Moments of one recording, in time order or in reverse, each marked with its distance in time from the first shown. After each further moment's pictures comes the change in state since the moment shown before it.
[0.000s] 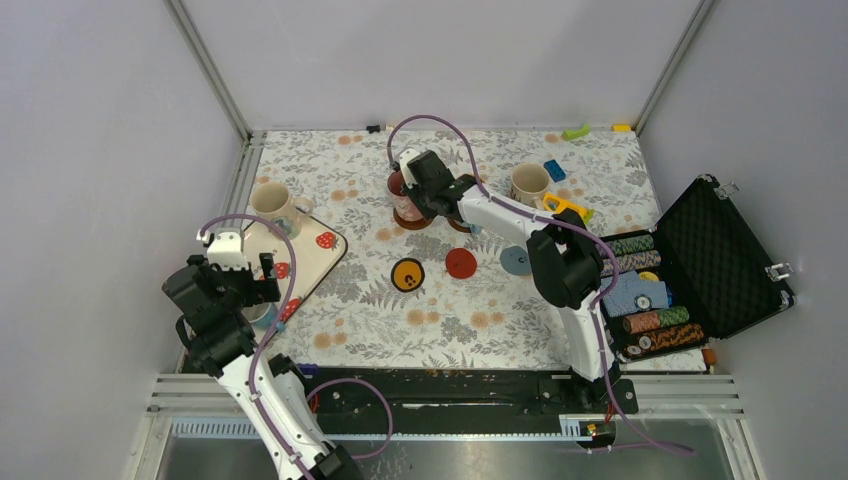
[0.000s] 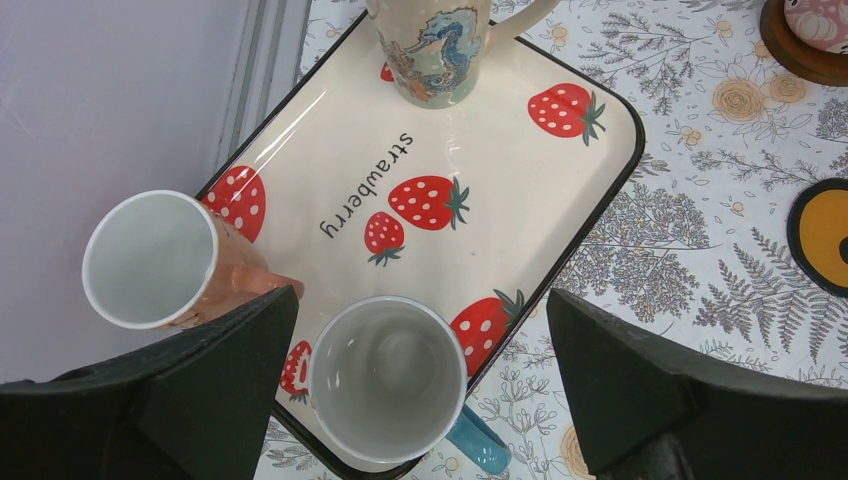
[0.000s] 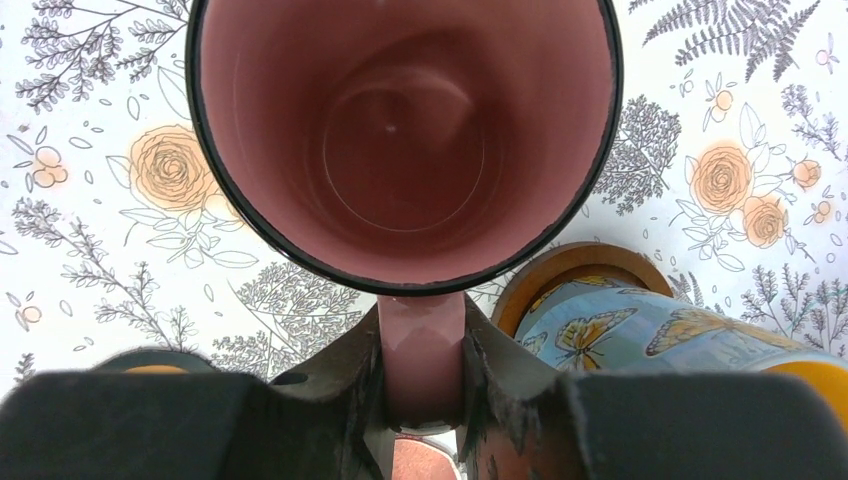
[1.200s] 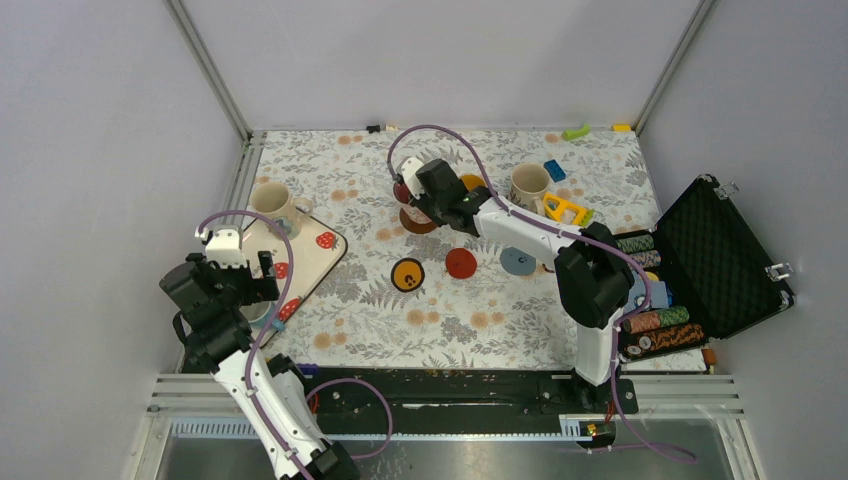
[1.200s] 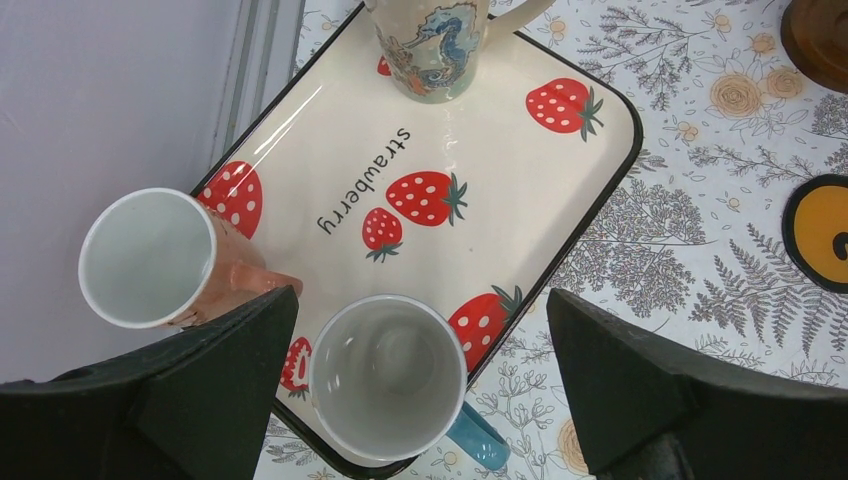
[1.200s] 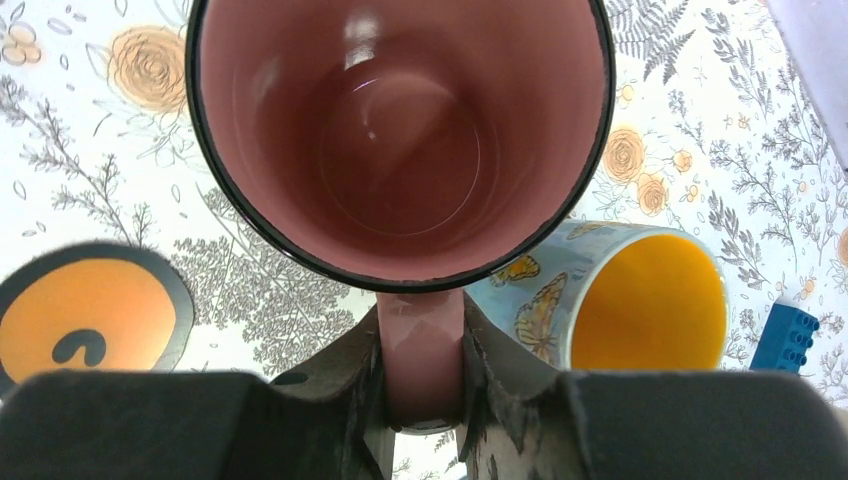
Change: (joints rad) left arm 0.000 0.040 0.026 -0.013 0.001 0.005; right arm 0.037 -0.209 -0.208 0.032 0.074 -0.176
